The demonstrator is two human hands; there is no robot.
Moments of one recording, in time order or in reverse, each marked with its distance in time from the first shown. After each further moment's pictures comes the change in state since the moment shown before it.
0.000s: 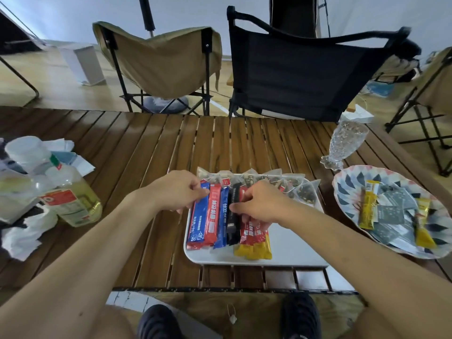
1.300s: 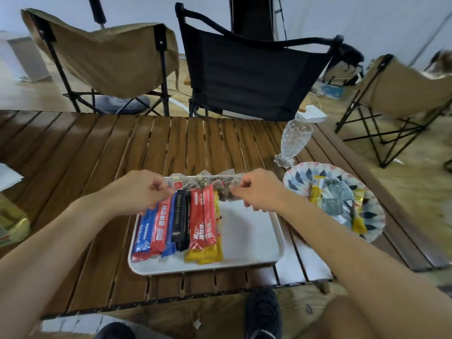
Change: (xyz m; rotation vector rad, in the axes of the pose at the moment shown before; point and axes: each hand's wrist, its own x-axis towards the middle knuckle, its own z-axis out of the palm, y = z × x) left_hand 0.011 0.028 0.006 0.060 0.044 0.065; right_hand -0.014 0.061 -0.066 -0.161 0.254 0.001
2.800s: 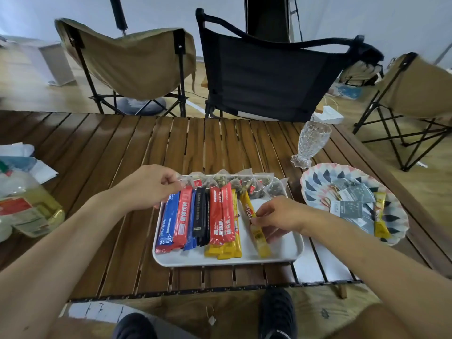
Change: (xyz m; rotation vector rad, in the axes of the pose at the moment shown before) left_hand -0.017 -0.007 -0.010 -0.133 0.082 0.003; right_hand -0.010 0.039 0.027 0.441 -0.408 0.197
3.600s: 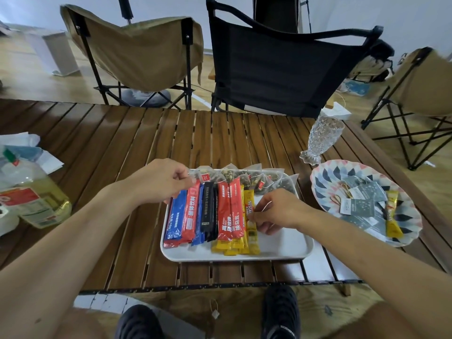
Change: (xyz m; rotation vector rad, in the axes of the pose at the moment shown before) left_hand 0.007 -0.003 0.005 0.028 -0.053 0.020; right_hand 0.011 -0.014 0.021 -0.098 0.103 -0.064
